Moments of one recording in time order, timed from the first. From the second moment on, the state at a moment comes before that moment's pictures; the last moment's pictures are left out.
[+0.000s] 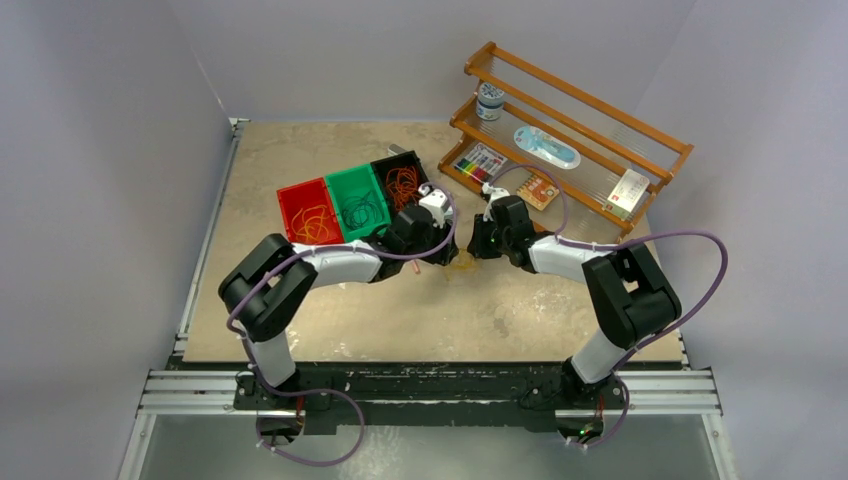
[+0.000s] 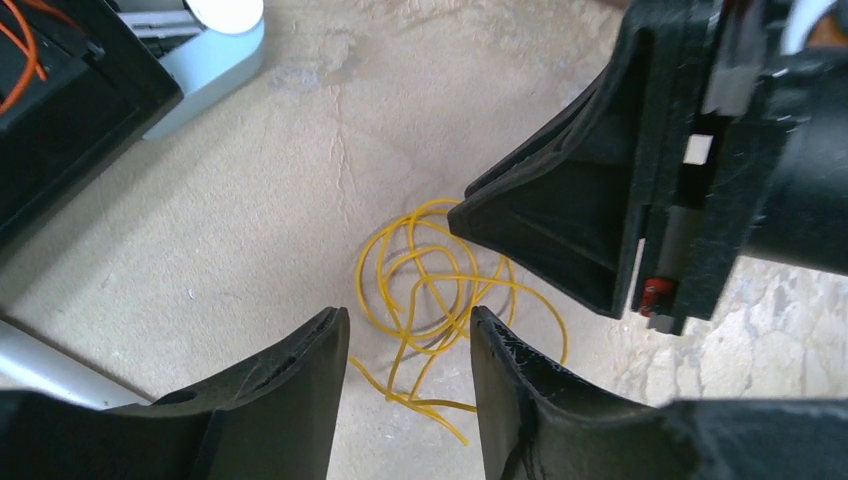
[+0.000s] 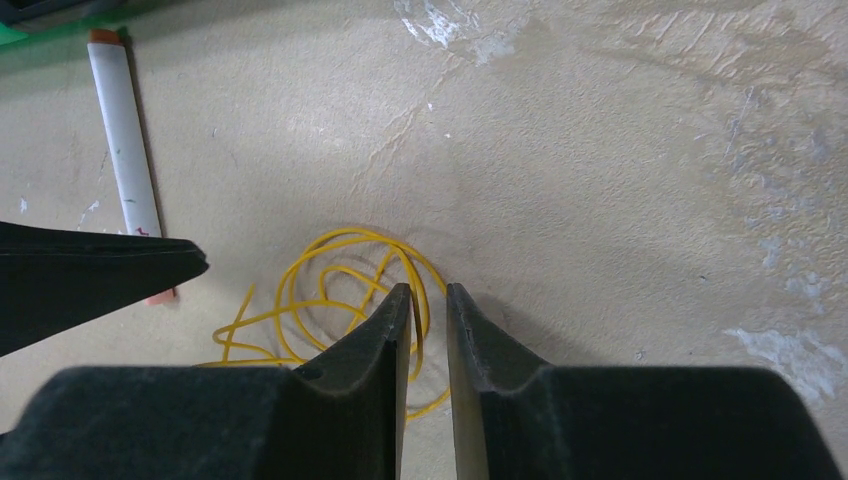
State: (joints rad) left arm -0.79 1.77 0.96 0.26 0.01 -0.41; right arm 0.44 1.64 0.78 0.08 -0.10 0.35
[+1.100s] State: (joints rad) left arm -0.85 1.52 0.87 0.14 -0.19 -0.96; right arm 0.44 1.64 0.76 0.11 -0.10 0.36
